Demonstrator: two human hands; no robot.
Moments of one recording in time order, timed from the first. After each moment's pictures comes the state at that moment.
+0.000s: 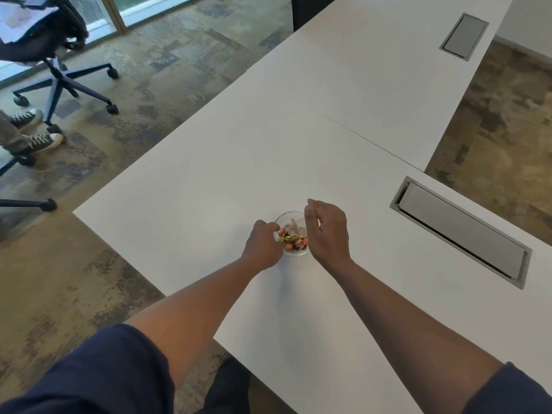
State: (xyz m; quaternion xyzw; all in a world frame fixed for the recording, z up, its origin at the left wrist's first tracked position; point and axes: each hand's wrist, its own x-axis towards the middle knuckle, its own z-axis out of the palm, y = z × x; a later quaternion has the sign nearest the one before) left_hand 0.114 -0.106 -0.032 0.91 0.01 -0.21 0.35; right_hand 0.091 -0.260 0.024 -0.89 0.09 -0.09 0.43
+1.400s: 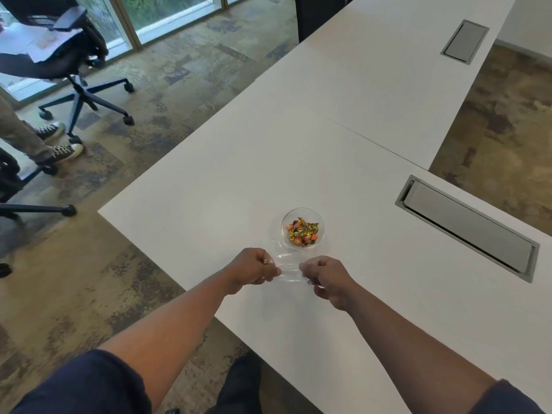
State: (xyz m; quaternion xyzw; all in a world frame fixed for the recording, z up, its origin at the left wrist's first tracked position) left_hand 0.061 -0.032 -0.020 0.72 0.09 -0.41 0.56; right_hand 0.010 -0.255 -0.006 -0.62 0.35 0.29 0.64
